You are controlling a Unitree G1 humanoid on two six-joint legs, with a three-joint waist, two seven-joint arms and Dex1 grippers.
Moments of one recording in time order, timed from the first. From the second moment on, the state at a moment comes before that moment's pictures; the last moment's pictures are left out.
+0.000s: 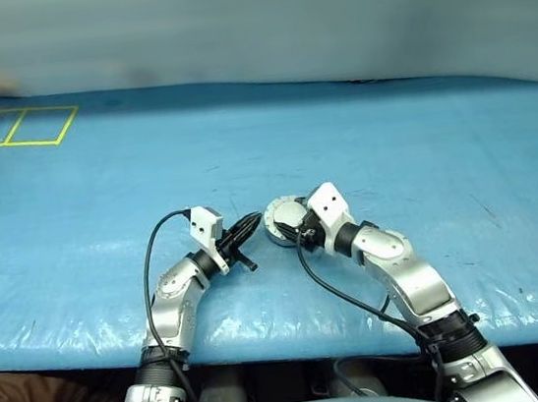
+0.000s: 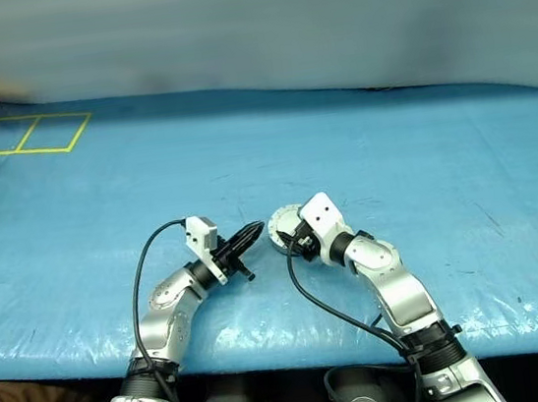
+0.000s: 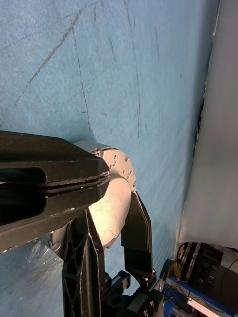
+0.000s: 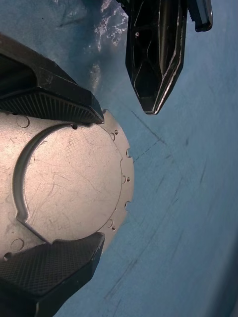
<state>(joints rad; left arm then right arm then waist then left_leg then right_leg) -0.21 0.12 -0.07 0.26 -0.30 0.03 -0.77 -0.19 -0.26 0.22 -0.10 0.07 0.40 0.47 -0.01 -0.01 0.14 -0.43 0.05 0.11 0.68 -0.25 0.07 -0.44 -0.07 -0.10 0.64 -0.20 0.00</state>
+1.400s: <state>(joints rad) -0.25 0.16 -0.19 0.28 -0.12 -0.05 -0.74 -0.15 -0.25 0.20 -0.14 0.11 0.42 0.49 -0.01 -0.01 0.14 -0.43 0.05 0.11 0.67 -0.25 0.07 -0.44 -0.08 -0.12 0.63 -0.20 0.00</state>
